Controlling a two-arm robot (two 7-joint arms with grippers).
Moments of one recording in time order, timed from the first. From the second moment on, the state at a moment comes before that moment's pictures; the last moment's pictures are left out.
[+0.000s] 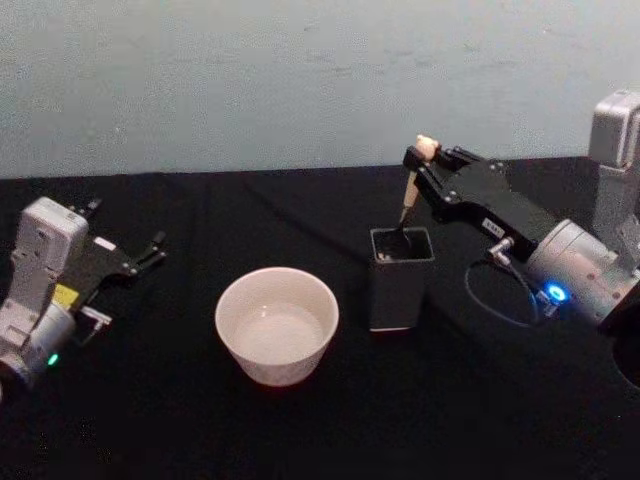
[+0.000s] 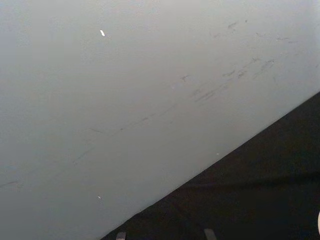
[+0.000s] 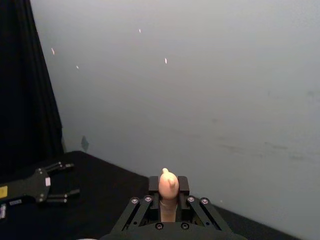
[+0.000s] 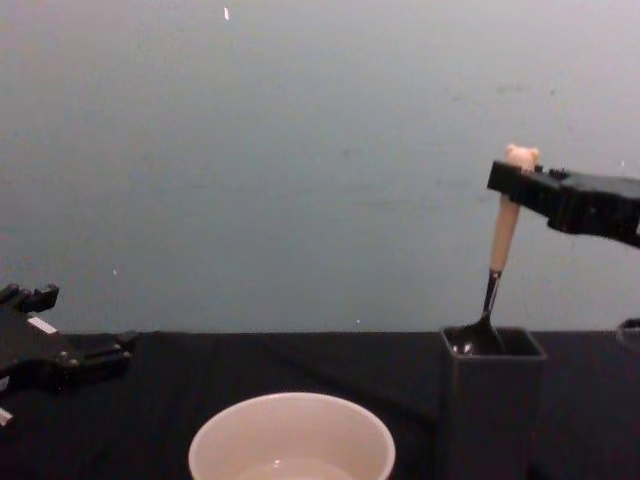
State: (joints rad) left arm -0.20 0.60 0.45 -1.41 -0.25 -0.12 0.03; right arm 0.22 0.44 -0.32 -1.58 0.57 -0.02 0.41
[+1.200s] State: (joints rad) left arm -0.20 0.60 0.45 -1.41 -0.25 -0.12 0.03; right arm 0.22 0.40 -0.33 -1.46 0.54 0.07 0.38
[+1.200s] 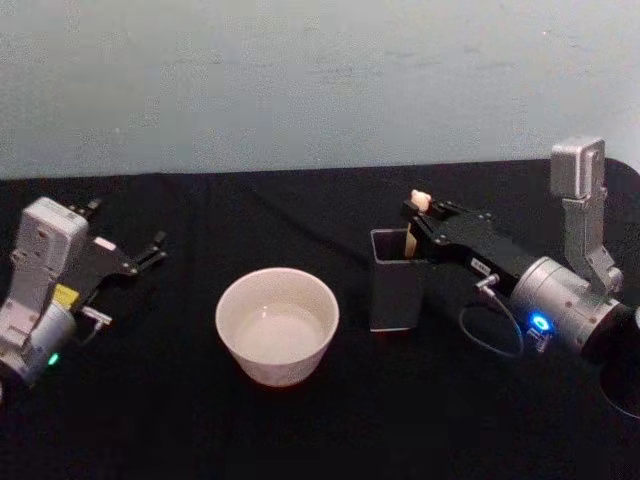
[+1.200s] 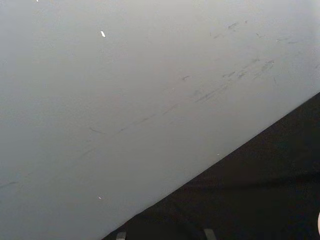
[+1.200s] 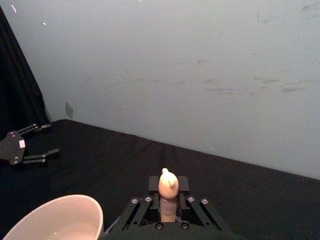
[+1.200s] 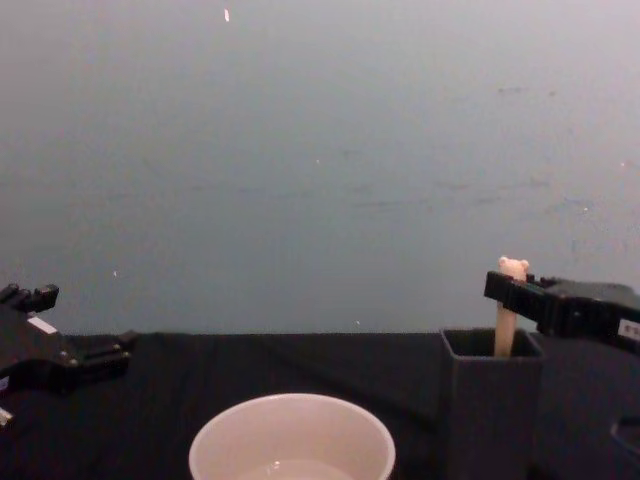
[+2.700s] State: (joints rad) left arm -0.20 0.60 0.45 -1.41 -0.25 -0.12 0.03; right arm 0.22 0.40 -0.33 -1.46 0.54 0.07 0.38
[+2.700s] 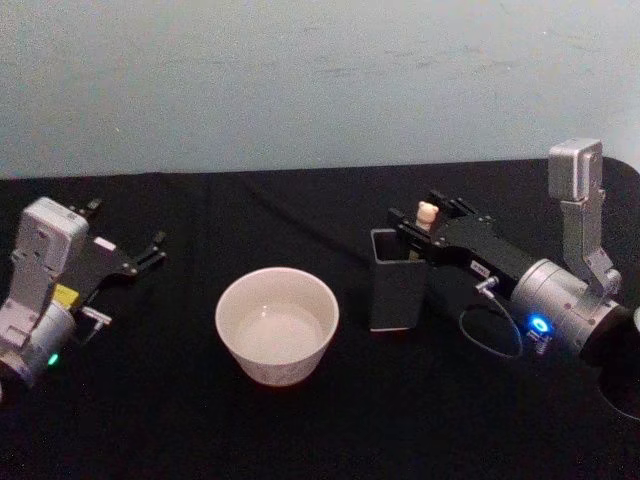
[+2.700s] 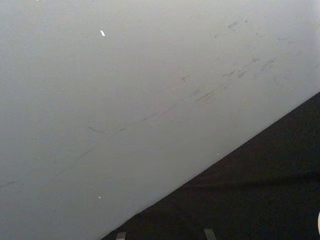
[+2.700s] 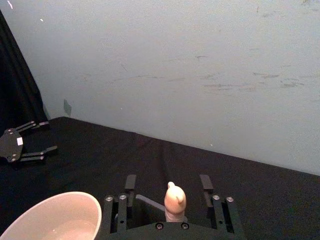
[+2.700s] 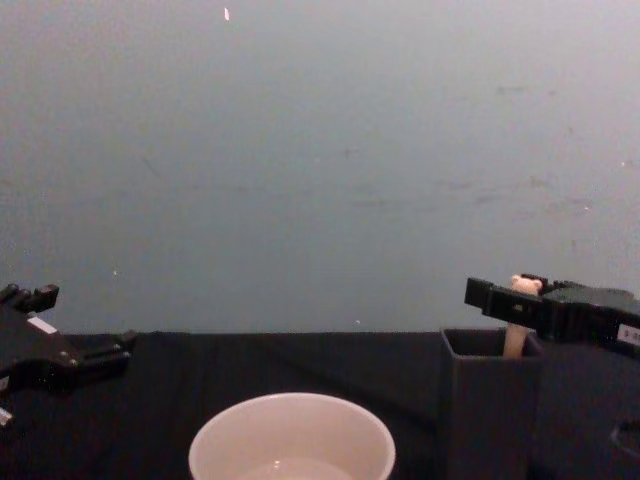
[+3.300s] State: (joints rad) left arm -0.20 0.60 0.45 -1.41 -0.25 -0.12 0.03; right arm 0.22 0.40 -0.33 -1.47 0.51 0.03 0.37
